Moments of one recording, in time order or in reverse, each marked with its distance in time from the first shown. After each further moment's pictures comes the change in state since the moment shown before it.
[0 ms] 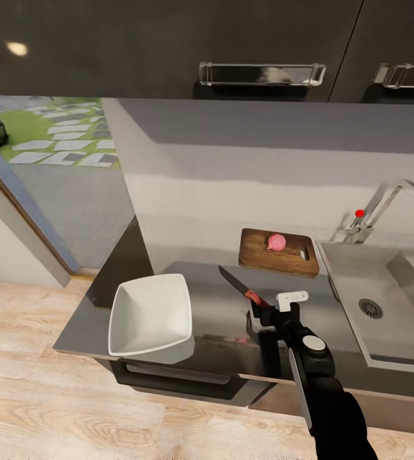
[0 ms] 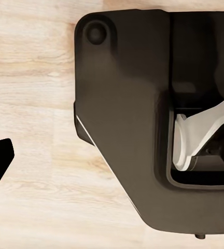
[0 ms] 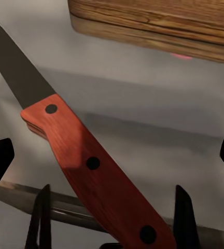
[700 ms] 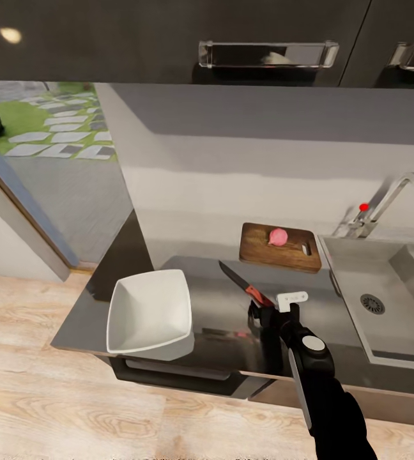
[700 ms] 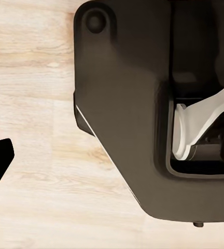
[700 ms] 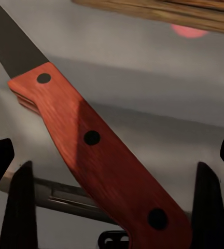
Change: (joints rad) left arm 0.000 0.000 0.000 0.000 0.000 0.000 0.000; right arm 0.000 0.000 0.000 0.005 0.000 0.000 0.000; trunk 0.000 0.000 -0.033
